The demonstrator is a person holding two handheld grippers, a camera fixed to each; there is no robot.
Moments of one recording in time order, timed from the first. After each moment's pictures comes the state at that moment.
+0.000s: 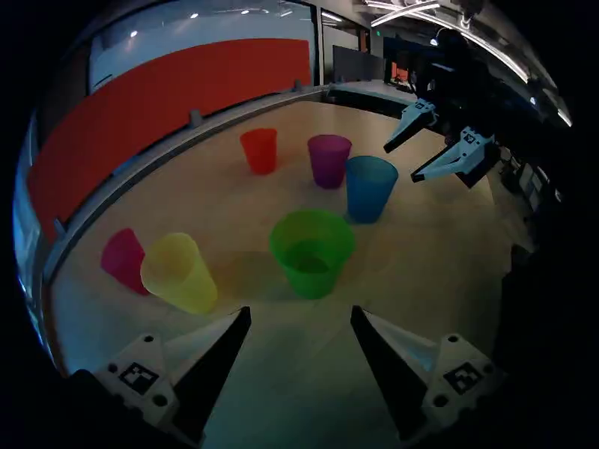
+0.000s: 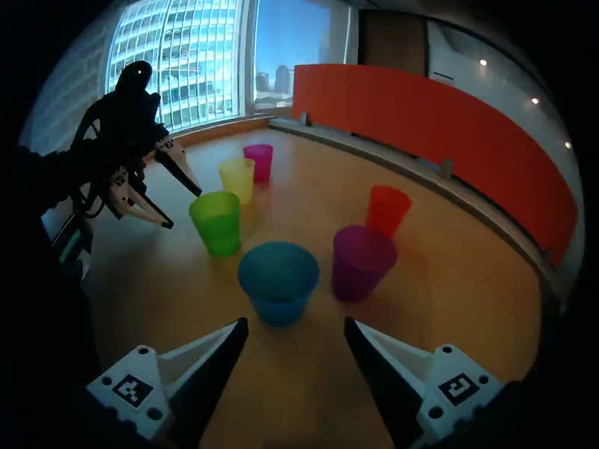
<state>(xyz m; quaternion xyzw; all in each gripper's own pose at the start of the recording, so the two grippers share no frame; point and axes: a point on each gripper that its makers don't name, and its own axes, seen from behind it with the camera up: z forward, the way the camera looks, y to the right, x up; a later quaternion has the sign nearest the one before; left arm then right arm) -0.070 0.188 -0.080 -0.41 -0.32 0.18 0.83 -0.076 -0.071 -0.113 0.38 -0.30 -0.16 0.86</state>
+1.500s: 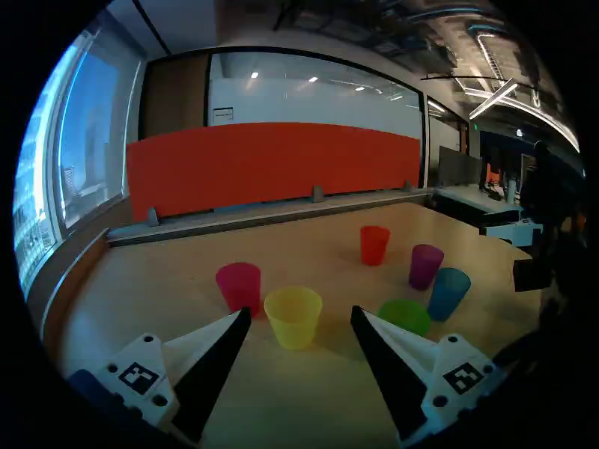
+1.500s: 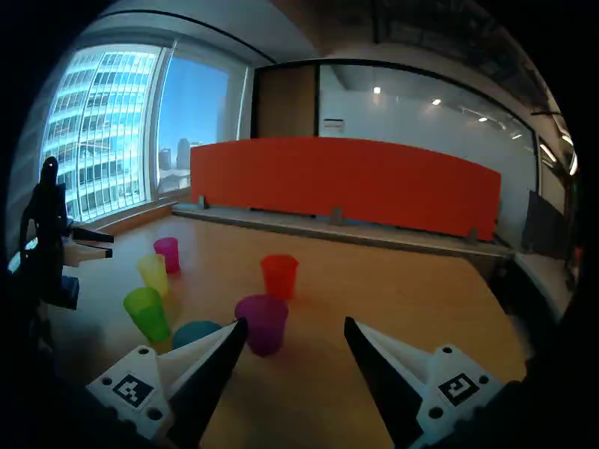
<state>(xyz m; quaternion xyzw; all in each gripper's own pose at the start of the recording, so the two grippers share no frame) 0.012 0.107 -0.027 -0.20 -0.16 0.03 0.97 -0.001 -0.022 -0.065 0.17 -0.14 -0.05 0.97</state>
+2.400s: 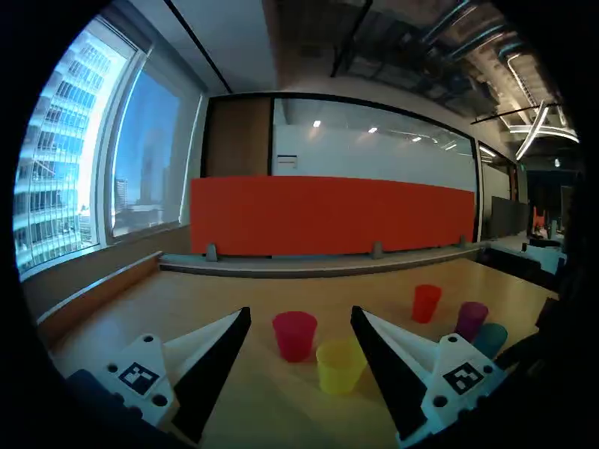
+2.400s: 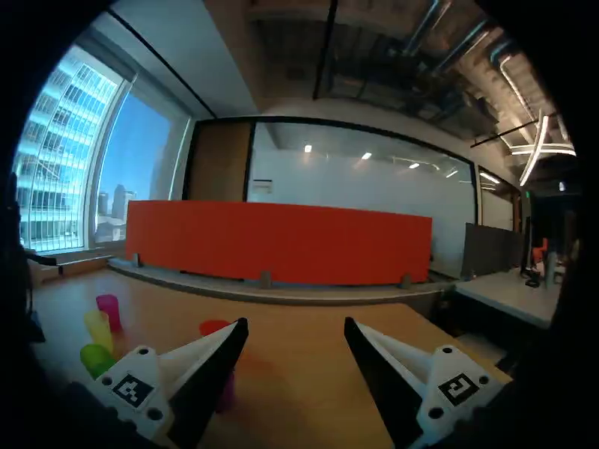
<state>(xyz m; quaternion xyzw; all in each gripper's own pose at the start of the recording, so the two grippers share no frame) 0.063 0.063 -0.008 -0.05 -0.04 -0.01 1.00 0.062 0.010 -0.036 -0.01 0.01 -0.04 1.00</state>
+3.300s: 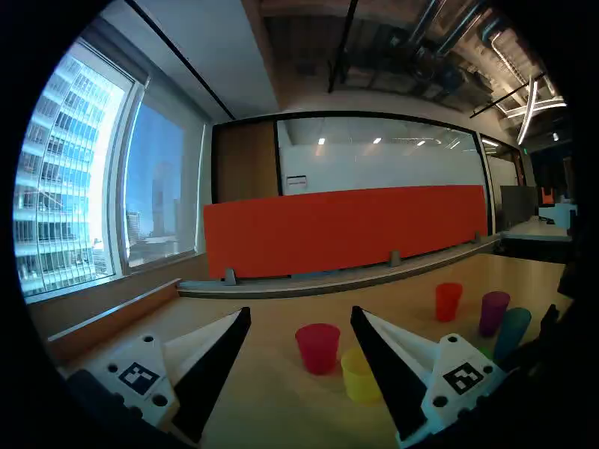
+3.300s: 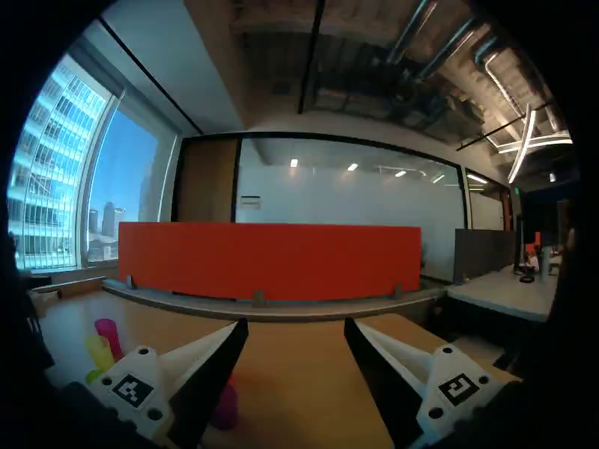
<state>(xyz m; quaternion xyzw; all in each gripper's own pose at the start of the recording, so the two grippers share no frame) 0.062 0.044 -0.004 -0.02 0.01 0.04 1.00 0.086 0.008 -0.040 -0.02 0.03 -0.01 1.00</state>
